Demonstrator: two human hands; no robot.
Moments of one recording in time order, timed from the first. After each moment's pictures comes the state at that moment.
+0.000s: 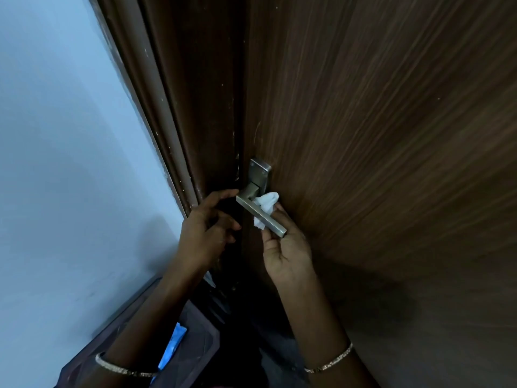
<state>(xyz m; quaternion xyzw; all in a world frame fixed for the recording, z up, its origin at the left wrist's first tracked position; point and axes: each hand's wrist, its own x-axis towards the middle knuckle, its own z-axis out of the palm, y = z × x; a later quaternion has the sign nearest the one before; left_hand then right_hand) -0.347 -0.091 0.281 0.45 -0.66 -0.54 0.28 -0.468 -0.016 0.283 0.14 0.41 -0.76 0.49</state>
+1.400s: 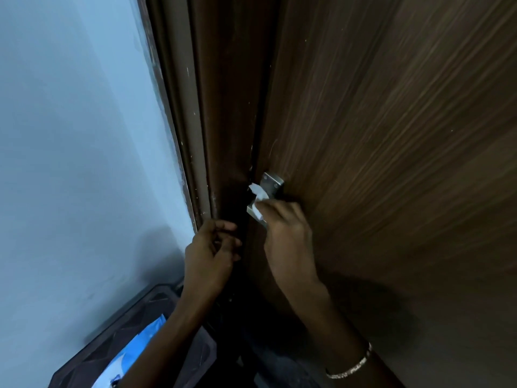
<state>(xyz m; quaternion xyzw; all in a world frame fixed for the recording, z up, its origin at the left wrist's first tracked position) -0.338 -0.067 0.266 0.50 -0.58 -0.53 0.36 -0.460 -0.017 0.304 -0.57 0.77 -0.27 -0.07</state>
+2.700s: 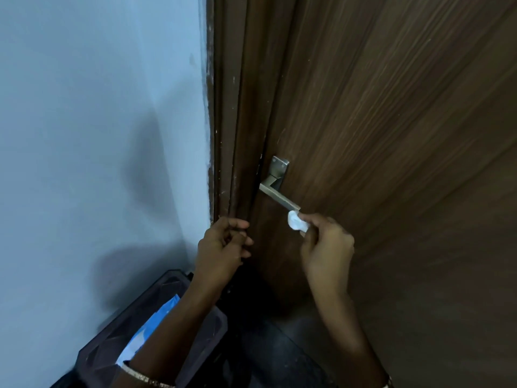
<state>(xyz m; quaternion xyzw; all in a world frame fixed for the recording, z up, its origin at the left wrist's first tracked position) -0.267 -0.022 0.290 0.44 -0.58 -0.61 0.30 -0.404 0.076 0.335 -0.35 0.86 -0.38 -0.05</state>
